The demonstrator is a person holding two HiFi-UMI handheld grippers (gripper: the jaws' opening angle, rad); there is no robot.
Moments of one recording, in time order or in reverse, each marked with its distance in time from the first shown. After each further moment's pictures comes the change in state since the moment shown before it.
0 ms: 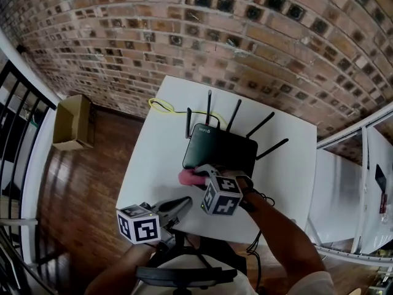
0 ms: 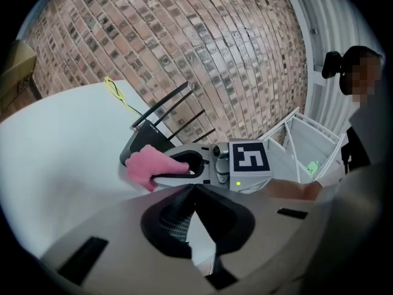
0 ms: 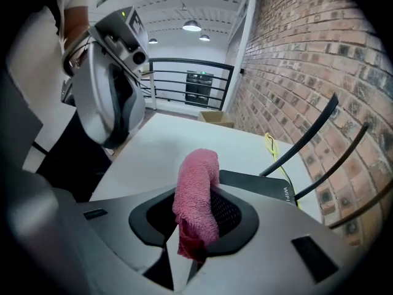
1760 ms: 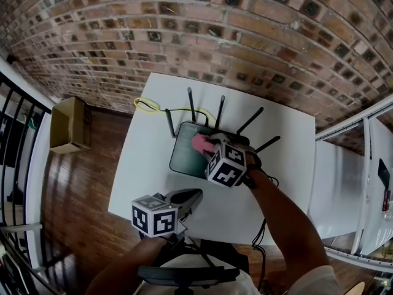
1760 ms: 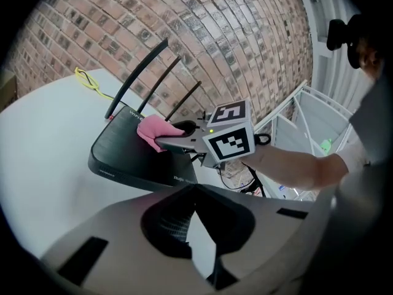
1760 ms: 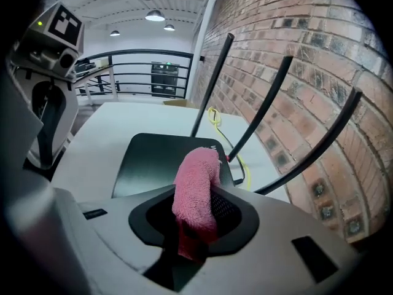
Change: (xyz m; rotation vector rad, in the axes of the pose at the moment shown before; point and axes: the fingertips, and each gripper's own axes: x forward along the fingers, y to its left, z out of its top) left arm 0.094 -0.004 0.003 0.113 0.162 0.081; right arm -0.019 -0.129 -0.089 0.209 0.100 -0.244
